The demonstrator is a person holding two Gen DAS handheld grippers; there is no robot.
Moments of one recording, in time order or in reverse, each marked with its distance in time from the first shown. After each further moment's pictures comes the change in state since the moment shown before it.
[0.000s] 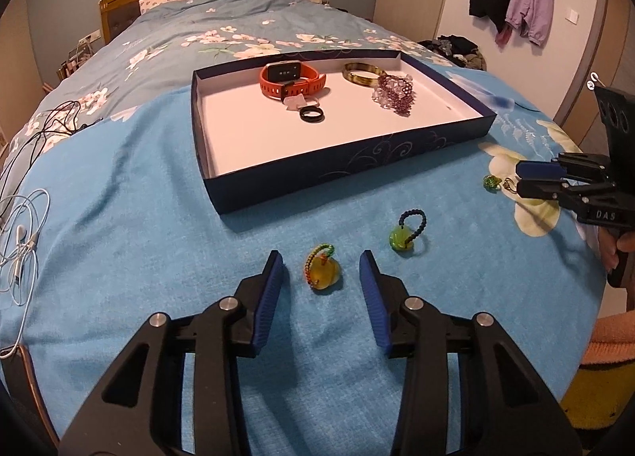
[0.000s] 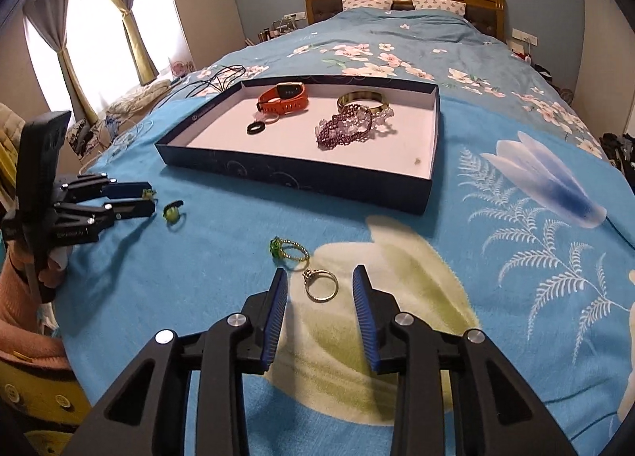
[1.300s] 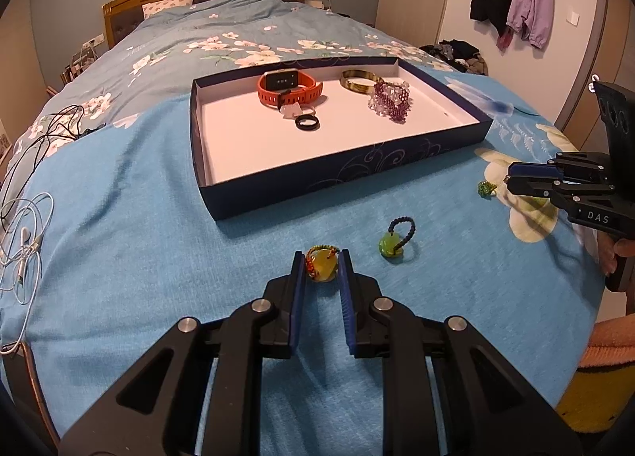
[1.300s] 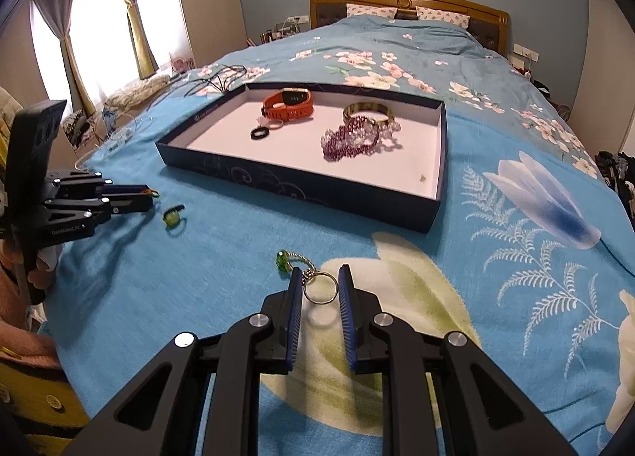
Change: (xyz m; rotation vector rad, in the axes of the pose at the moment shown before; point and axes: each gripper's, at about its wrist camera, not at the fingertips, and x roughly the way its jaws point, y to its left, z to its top) left arm -0.006 -0.007 0.002 -0.001 -0.028 0.010; right arm -0.004 0.011 0.009 -0.040 -0.028 -0.030
